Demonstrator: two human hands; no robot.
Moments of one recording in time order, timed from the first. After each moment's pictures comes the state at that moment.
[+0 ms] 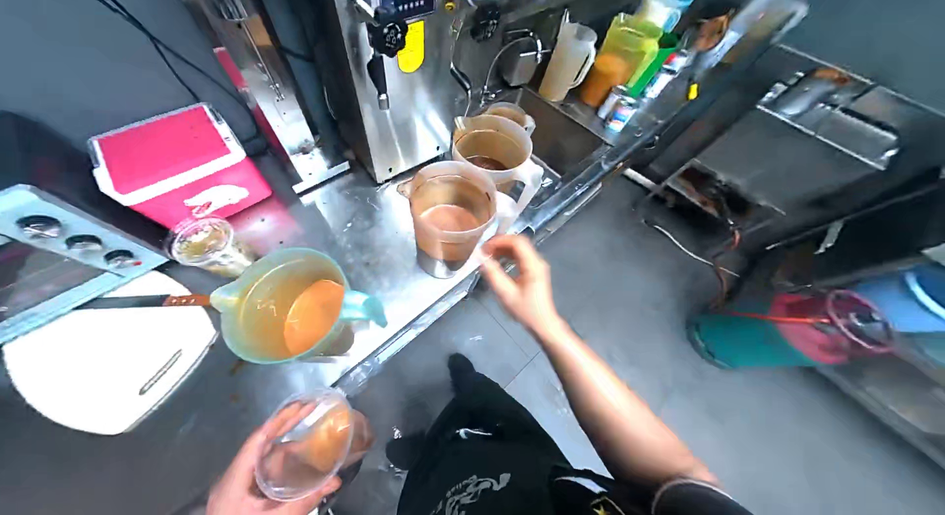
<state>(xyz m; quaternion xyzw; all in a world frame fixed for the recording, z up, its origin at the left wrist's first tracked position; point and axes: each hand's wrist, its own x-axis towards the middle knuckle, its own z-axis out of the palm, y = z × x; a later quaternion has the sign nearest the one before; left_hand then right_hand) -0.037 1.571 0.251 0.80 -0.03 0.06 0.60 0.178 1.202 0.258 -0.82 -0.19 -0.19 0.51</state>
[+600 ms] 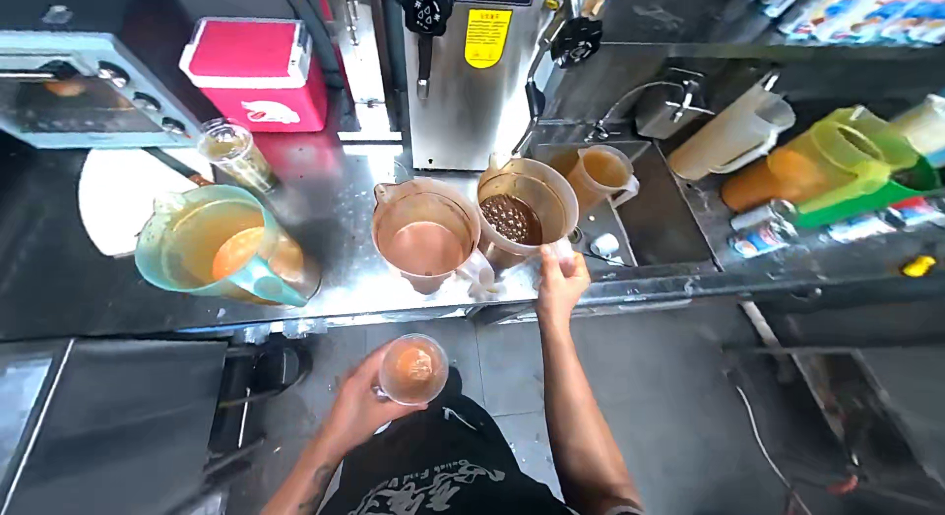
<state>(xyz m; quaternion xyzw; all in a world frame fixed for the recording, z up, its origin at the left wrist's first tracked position) 0.108 1.251 0.165 0.81 0.09 0.13 0.56 0.412 1.041 0.151 -0.69 -0.04 -0.12 0.71</state>
